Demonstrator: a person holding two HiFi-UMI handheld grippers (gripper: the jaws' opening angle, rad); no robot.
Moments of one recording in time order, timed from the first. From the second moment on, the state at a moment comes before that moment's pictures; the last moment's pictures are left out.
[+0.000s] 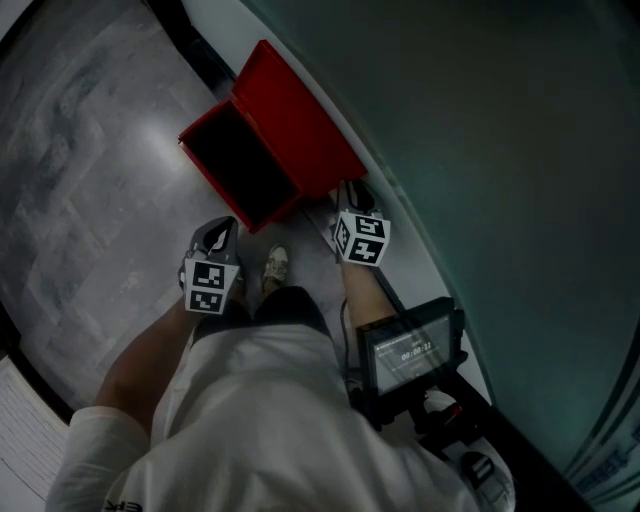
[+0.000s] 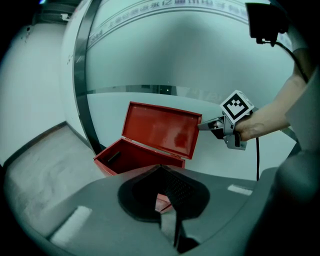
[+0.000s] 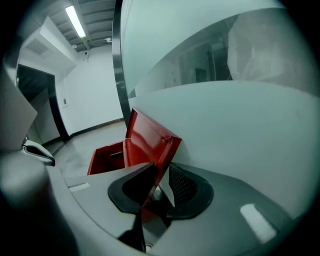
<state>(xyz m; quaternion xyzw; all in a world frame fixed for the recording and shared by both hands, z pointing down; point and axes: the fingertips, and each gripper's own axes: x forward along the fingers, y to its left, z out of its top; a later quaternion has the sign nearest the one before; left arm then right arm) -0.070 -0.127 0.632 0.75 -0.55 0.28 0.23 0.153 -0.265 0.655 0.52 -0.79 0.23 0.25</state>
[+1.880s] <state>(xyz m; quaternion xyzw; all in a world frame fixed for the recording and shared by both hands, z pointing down) -0.086 0.026 0.366 0.83 -0.55 -0.01 0.03 0.000 0.026 0.357 0.42 -0.91 0.04 0.04</state>
